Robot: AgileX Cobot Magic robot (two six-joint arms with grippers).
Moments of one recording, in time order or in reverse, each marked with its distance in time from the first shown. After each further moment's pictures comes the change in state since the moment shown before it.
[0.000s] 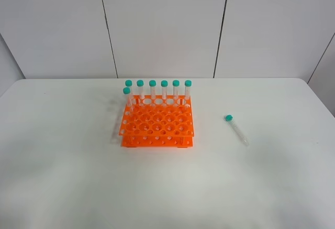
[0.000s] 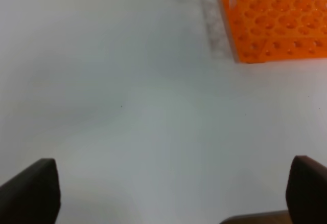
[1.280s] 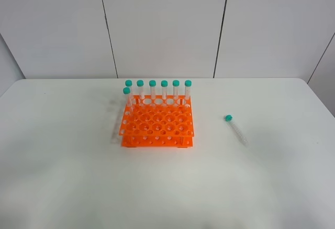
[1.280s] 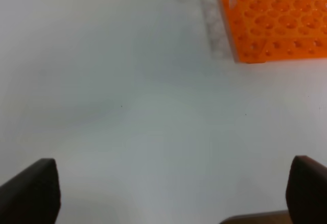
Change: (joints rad) left arm 0.000 0.000 0.000 0.000 0.000 0.000; right arm 0.000 0.096 -0.197 0.021 -0.030 0.009
